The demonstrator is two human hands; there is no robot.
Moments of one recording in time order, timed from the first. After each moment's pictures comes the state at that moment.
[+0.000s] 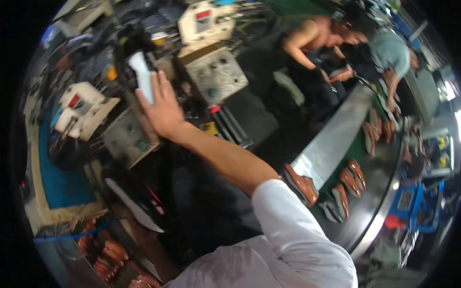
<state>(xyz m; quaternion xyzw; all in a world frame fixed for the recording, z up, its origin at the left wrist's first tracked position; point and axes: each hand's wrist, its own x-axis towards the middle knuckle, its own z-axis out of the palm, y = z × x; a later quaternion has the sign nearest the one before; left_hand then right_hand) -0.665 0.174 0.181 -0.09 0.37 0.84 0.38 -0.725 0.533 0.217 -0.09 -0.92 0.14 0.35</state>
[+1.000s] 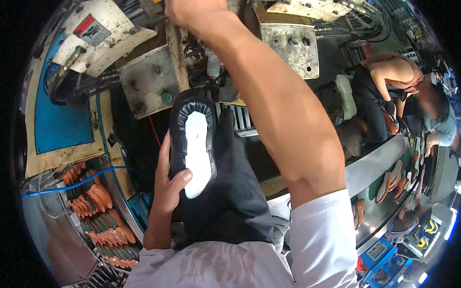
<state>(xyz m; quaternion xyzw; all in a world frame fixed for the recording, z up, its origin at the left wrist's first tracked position) -0.683 0.281 0.202 0.13 0.64 0.68 0.32 -0.893 0.585 0.249 -0.08 -0.95 0.13 0.28</state>
